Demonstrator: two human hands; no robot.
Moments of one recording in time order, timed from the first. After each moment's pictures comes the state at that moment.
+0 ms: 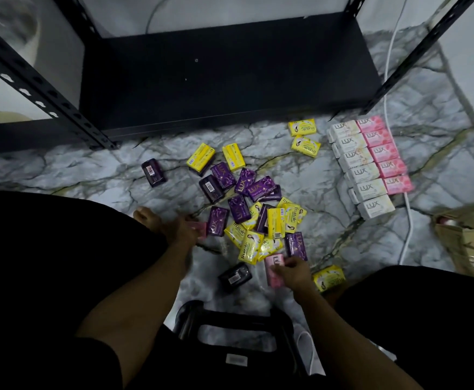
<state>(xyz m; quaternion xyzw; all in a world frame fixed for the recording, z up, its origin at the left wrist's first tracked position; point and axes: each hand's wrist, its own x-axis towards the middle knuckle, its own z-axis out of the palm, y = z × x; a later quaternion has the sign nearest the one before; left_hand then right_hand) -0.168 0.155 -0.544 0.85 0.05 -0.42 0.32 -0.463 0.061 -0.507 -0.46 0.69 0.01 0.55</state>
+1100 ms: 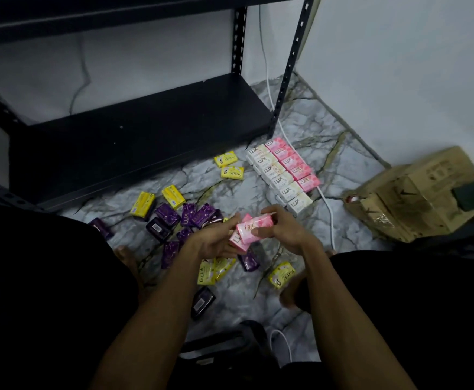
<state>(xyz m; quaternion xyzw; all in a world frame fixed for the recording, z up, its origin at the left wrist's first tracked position) -0.318 0.030 -0.372 0.60 -0.20 -0.74 0.23 -0.508 -0.034 -0.346 -0.52 0.52 -0.14 0.66</state>
